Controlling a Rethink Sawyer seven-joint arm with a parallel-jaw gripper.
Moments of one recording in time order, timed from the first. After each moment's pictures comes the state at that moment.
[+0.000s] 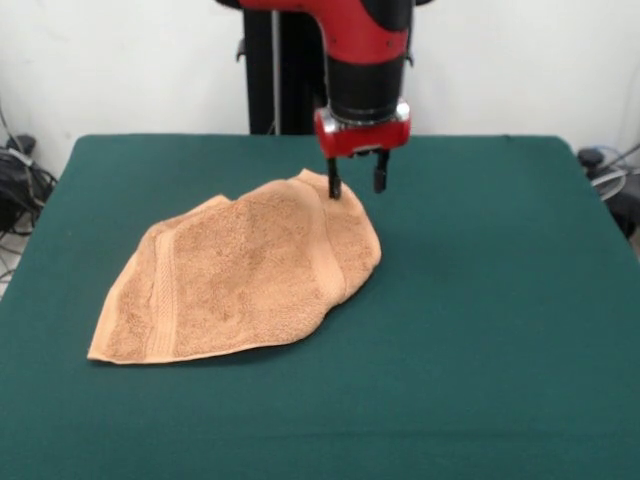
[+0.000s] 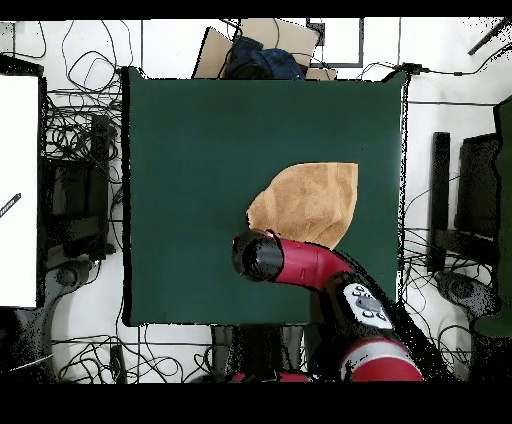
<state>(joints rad) -0.37 -0.62 0.10 1.97 -0.13 0.27 1.30</state>
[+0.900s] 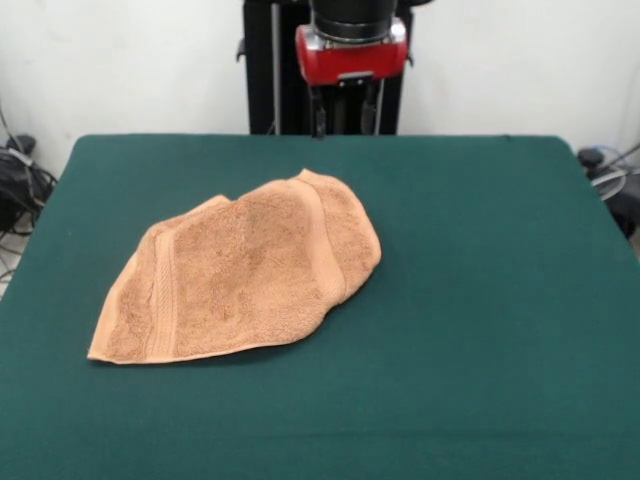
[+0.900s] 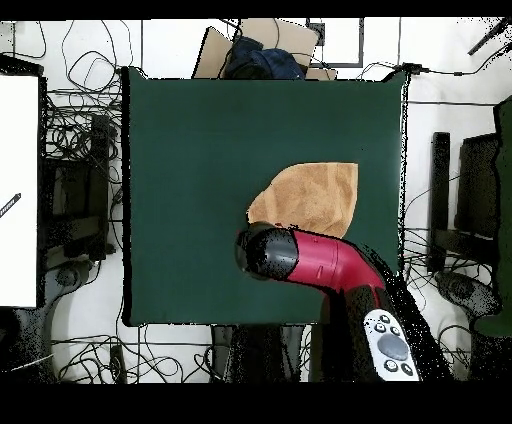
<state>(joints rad) -0.38 -0.84 0.10 1.96 -0.11 0.50 1.30</state>
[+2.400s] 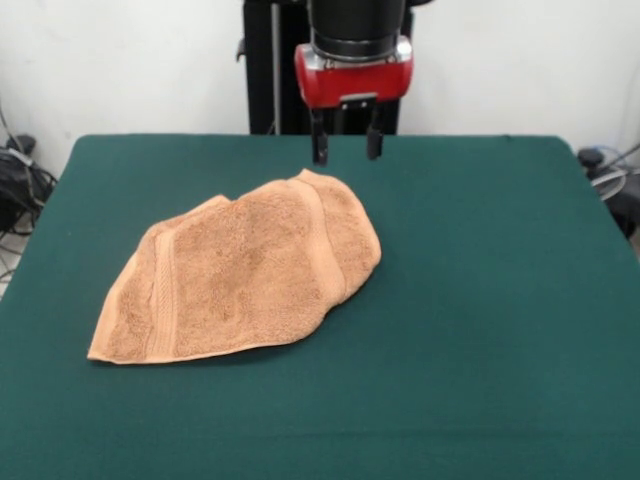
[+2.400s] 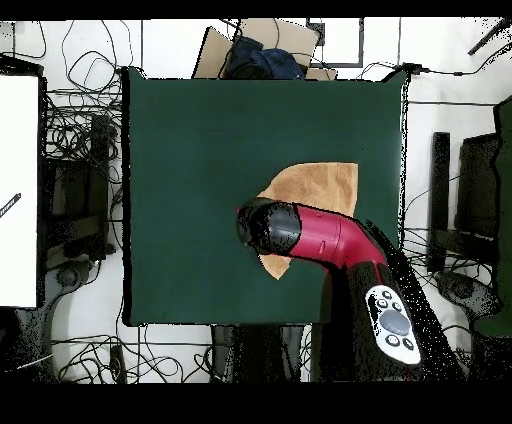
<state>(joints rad) -0.37 -0.79 0.12 1.84 -0.08 0.53 1.30</state>
